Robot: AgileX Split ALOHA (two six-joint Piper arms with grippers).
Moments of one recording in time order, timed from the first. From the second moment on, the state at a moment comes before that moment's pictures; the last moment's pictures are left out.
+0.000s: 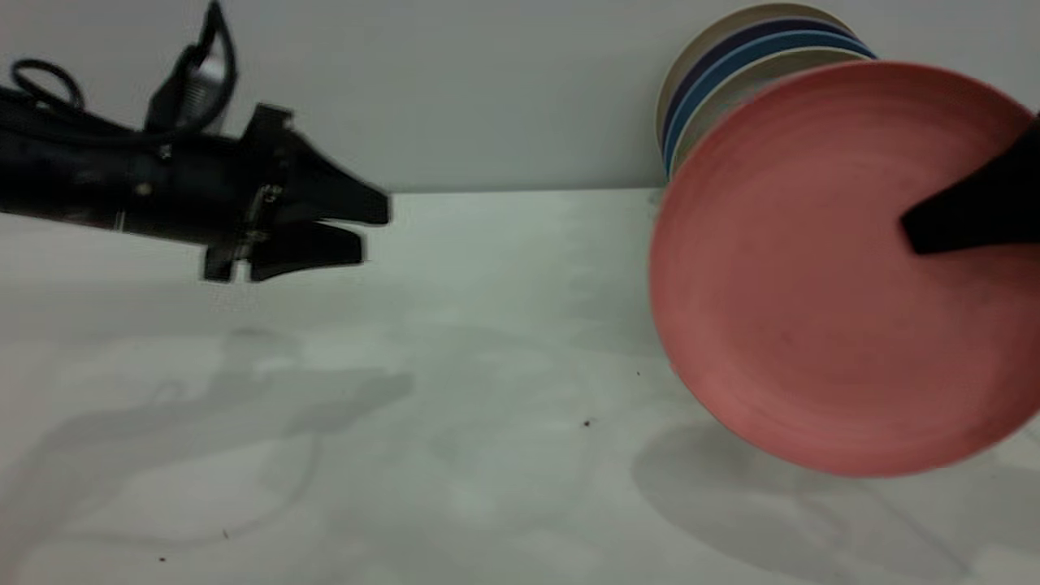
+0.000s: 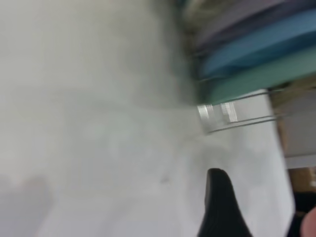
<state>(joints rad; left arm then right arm) 0.02 2.15 -1.05 -1.61 0.82 1.35 -0.17 1.68 -0.78 1.24 0.85 -2.02</state>
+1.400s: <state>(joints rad) 0.04 2.15 -1.05 -1.50 0.79 1.31 -0.06 1.78 -1.16 0.89 0.65 -2.12</state>
